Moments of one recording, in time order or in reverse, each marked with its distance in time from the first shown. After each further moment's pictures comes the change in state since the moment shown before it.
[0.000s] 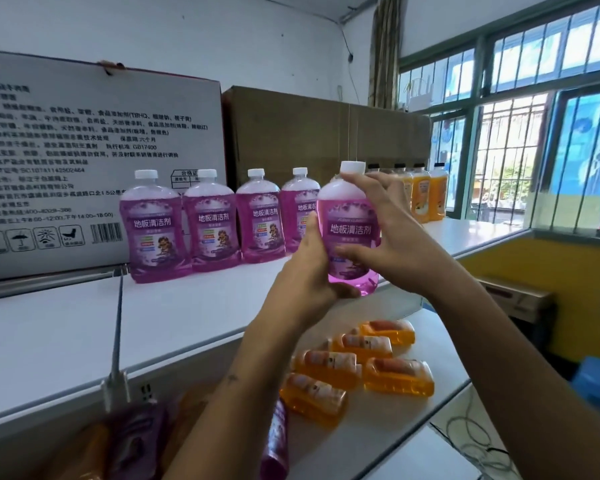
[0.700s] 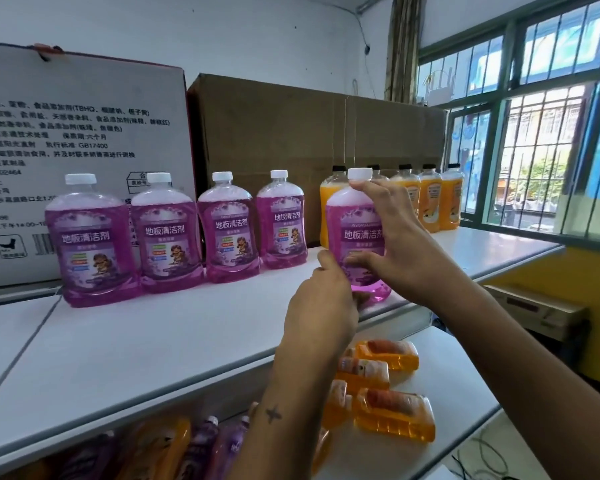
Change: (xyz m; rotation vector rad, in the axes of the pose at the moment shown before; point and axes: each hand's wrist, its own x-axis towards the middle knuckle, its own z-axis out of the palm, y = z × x) left_hand 0.067 -0.013 0.074 0.460 0.050 -0.322; right_hand 0.038 0.110 -0.017 -0.215 -0.010 -0.050
